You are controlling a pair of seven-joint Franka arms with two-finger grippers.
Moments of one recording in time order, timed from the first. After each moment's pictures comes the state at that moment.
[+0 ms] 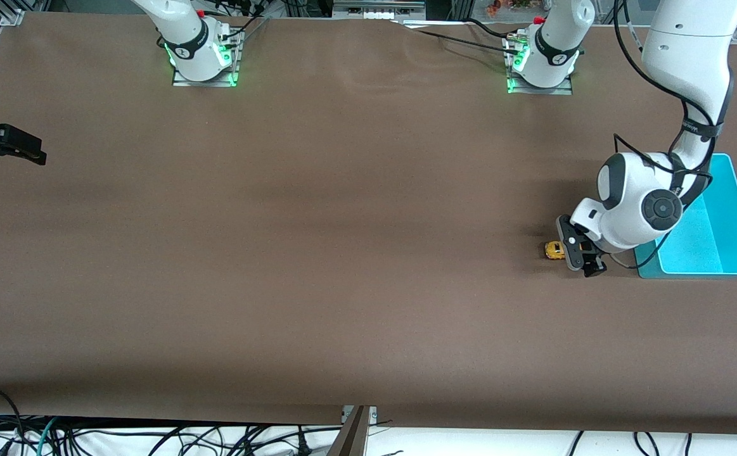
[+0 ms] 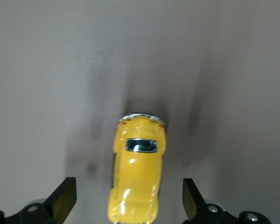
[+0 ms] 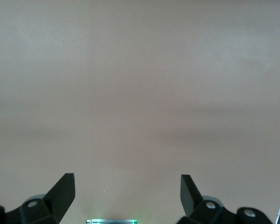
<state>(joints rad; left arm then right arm) -0.04 0.51 0.04 -2.02 0.00 2.45 1.38 0.01 0.15 -0.06 -1.38 -0.07 1.43 -0.08</state>
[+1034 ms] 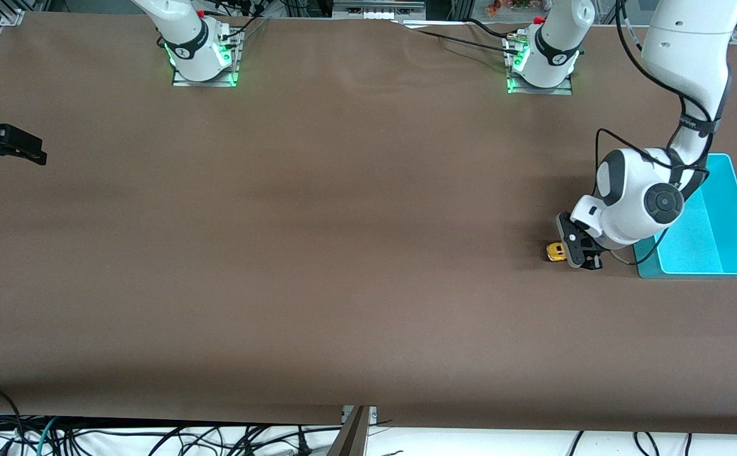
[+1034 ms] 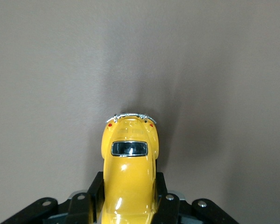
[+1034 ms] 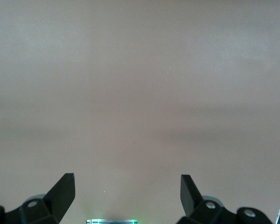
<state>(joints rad) -0.04 0.44 0.05 -2.03 -0.04 2.44 1.40 0.01 0.15 -0.06 -1.38 -0.07 1.43 -0.08</state>
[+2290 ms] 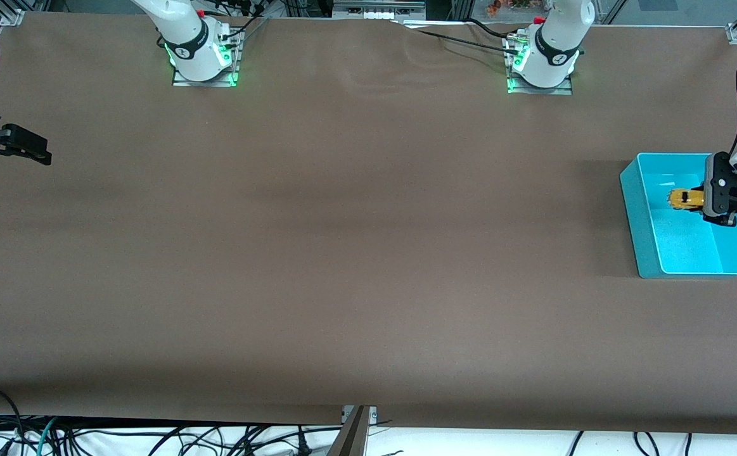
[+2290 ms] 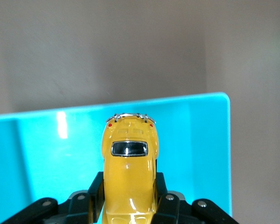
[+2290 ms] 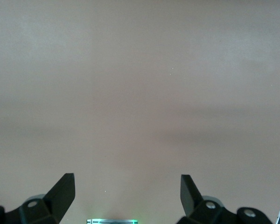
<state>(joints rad) 0.36 0.28 0.06 -1.94 0.13 2.02 1.99 0.02 0.15 -0.05 -1.38 -0.07 1.43 -0.08</state>
